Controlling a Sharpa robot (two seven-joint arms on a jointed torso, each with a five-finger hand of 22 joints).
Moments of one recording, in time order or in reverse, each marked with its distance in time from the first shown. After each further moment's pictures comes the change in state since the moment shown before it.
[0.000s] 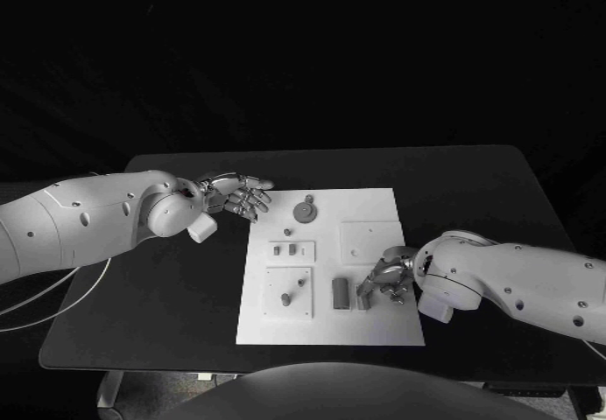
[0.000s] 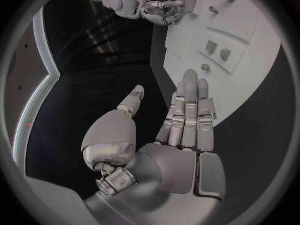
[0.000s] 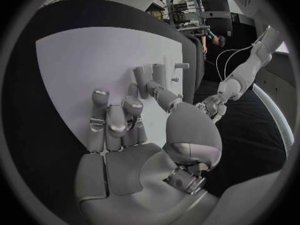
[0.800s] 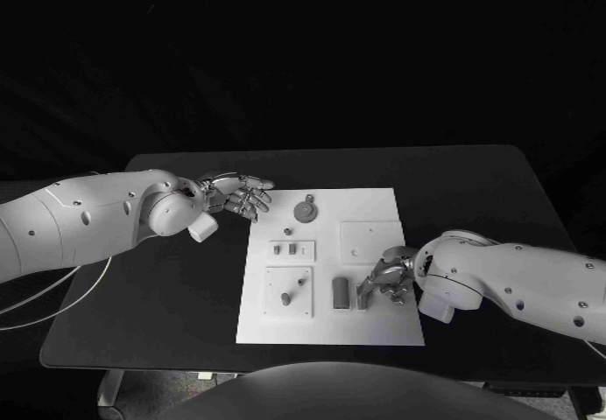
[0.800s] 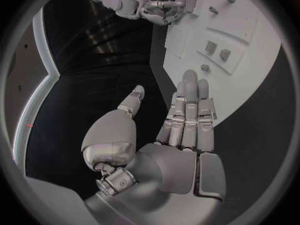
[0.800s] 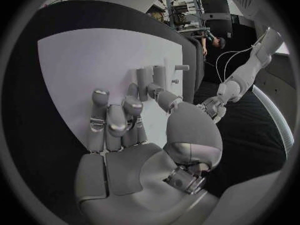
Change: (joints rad) left arm 0.000 0.000 0.000 -0.001 0.000 0.001 -0.006; left_hand 0.000 0.000 0.000 0.000 0.000 0.000 0.000 0.000 0.000 0.000 0.000 0.000 0.000 0.000 0.000 0.000 0.000 -0.007 0.000 0.000 0.000 0.001; right arm 0.000 0.002 0.000 -0.001 -0.006 0.016 0.002; right_hand -0.007 -0.070 0.016 0.074 -0.004 -0.005 0.005 -0.005 -0.001 -0.007 0.007 0.000 0.000 -0.009 0.001 -0.004 -0.012 0.000 0.000 0.000 -0.004 0.000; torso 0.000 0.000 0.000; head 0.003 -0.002
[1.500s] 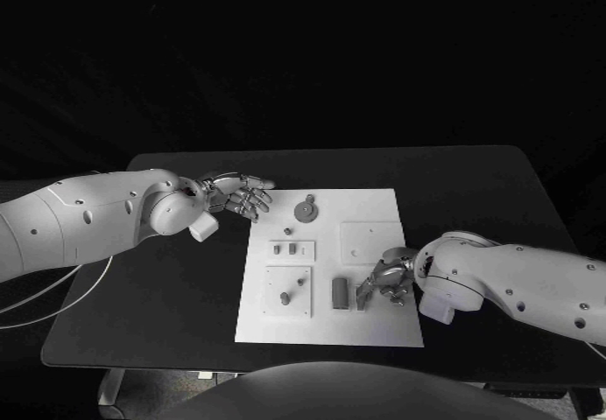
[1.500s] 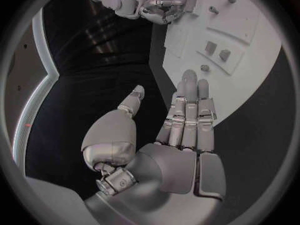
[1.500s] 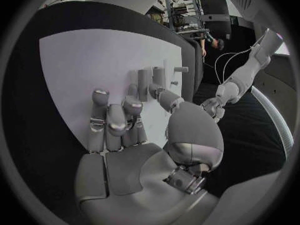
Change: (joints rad) left arm 0.000 0.001 0.000 -0.003 -0.001 0.000 -0.006; left_hand 0.000 0.000 0.000 0.000 0.000 0.000 0.000 0.000 0.000 0.000 0.000 0.000 -0.001 0.000 0.000 0.000 0.000 -0.007 0.000 0.000 0.000 0.000; right arm -0.001 0.000 -0.001 0.002 -0.002 0.010 0.010; right_hand 0.001 -0.033 0.000 0.027 0.000 -0.009 0.002 -0.006 0.000 -0.004 0.004 0.000 0.001 -0.007 0.000 0.000 -0.004 0.000 0.000 0.000 -0.004 0.000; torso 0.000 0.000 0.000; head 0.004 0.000
